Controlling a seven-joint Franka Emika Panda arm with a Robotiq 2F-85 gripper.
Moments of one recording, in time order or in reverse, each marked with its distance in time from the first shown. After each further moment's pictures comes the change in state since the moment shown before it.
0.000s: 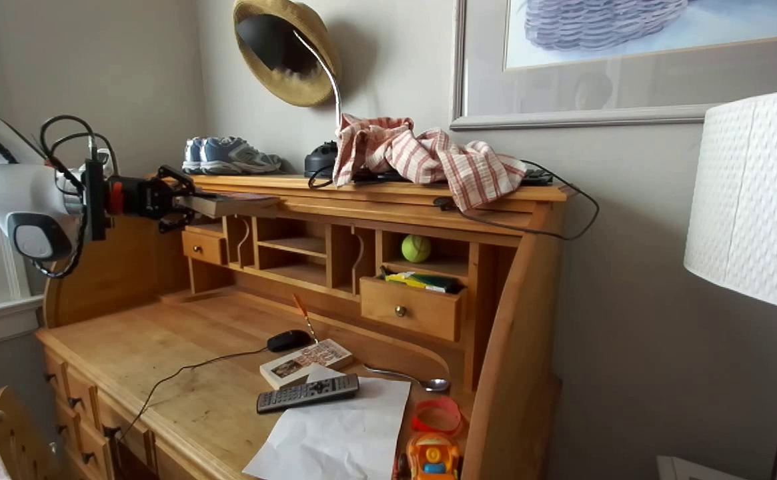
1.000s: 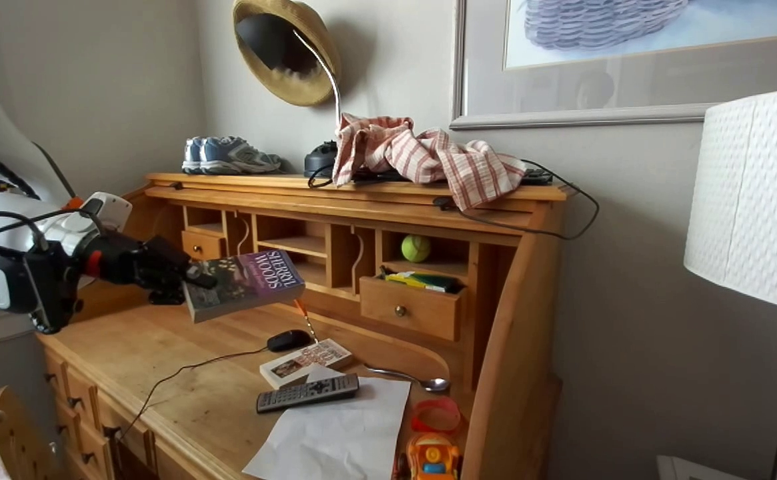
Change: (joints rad) arm -0.543 -0.096 0.341 -0.309 0.021 -0.001 0.545
